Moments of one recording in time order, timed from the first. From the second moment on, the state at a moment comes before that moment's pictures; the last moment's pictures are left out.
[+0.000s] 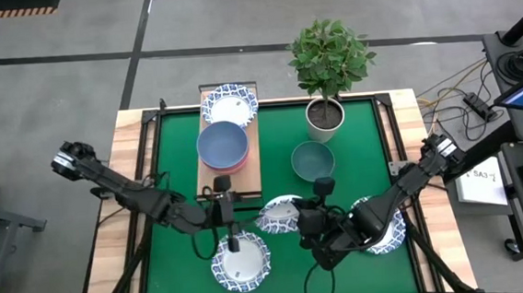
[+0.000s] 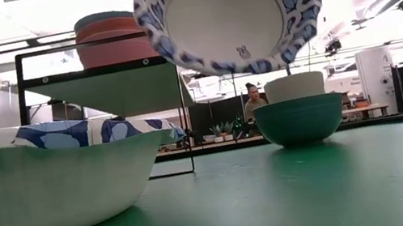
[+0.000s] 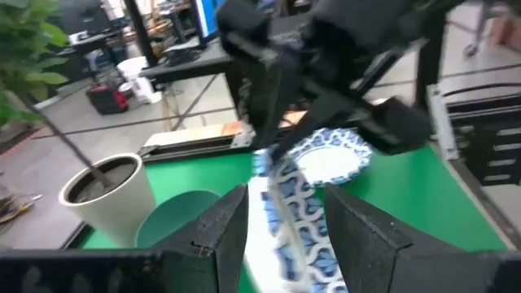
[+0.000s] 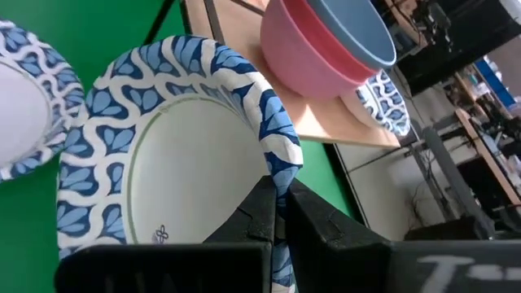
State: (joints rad) left arm -0.50 1.37 1.01 0.12 -0.65 0.04; right arm 0.58 1.72 1.54 -0.90 1.00 0.32
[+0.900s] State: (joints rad) left arm -0.46 1.48 1.02 0.17 -0.57 -0.07; right arm 0.61 1.73 1.57 -0.83 1.05 0.21
